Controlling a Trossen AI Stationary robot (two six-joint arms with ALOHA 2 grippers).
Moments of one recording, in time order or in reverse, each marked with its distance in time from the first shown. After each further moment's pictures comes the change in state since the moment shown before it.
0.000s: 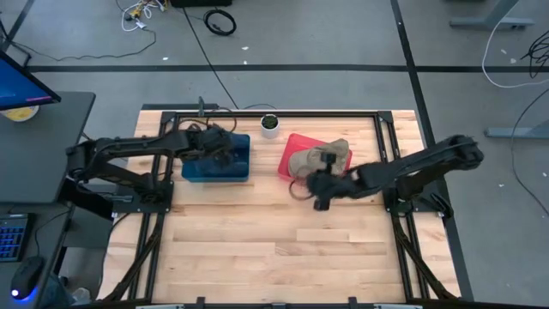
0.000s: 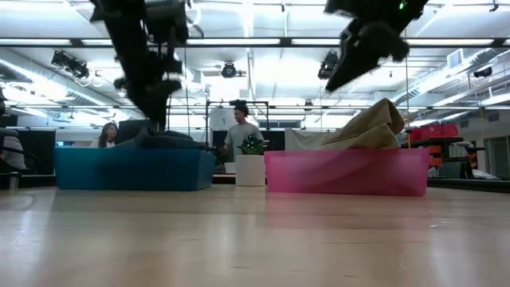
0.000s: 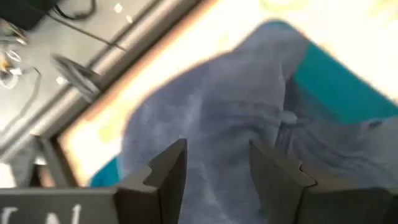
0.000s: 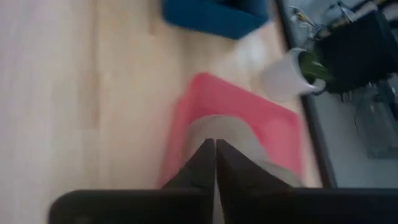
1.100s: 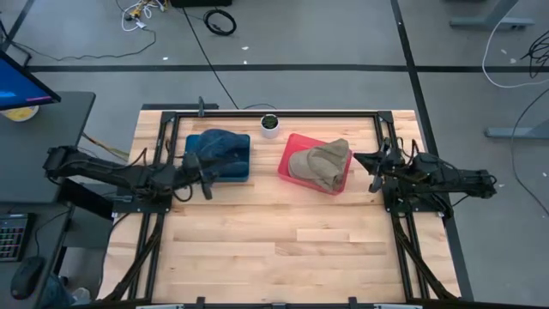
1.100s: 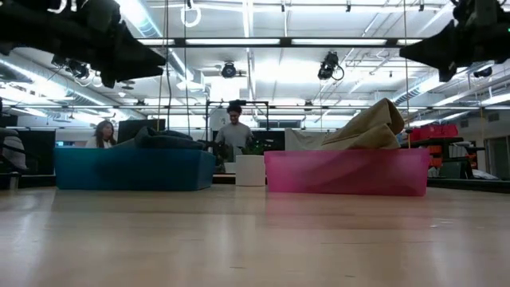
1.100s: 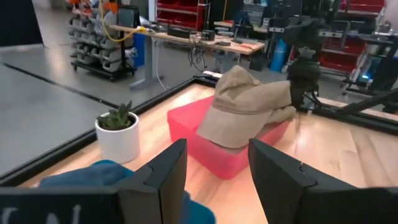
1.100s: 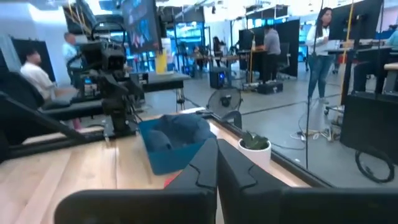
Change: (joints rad) left arm -0.457 -0.634 -0.638 1.031 -0.076 0.211; right arm -0.214 -1.415 -0.812 0.426 -0.211 0.036
